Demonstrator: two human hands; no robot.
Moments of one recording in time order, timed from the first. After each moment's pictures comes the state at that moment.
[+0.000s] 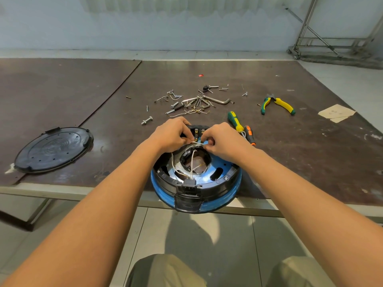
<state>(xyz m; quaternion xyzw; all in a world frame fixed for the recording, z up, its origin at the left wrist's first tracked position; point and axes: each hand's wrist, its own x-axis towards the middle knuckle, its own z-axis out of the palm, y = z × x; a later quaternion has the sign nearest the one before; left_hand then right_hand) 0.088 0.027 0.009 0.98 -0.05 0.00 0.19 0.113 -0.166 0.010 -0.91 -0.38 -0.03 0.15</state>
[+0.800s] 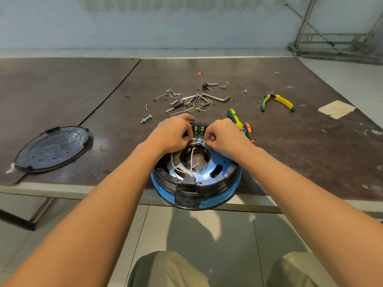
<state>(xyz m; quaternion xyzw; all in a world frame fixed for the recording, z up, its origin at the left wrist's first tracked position) 0.084 0.022 0.006 0.99 -0.10 0.06 0.13 0.109 -0.167 0.012 -0.93 -0.33 -0.03 0.18</state>
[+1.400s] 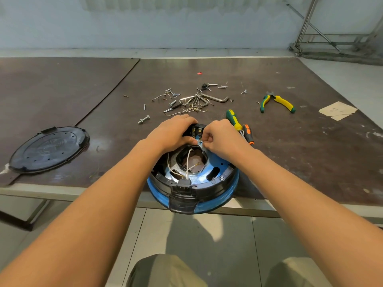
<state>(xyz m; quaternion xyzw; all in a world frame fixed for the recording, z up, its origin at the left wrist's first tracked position) 0.104 0.020 0.000 0.99 -0.13 0.04 0.10 0.112 -0.166 0.011 -0.93 -0.31 -0.02 0.18</state>
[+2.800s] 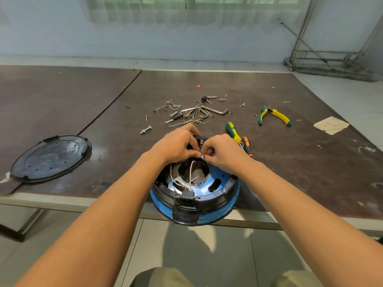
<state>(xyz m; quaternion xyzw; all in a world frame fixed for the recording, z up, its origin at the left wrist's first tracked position) 0.094 0.018 0.009 0.97 -0.16 0.03 0.17 0.111 -0.171 0.014 -0.92 -0.34 0.01 0.20</state>
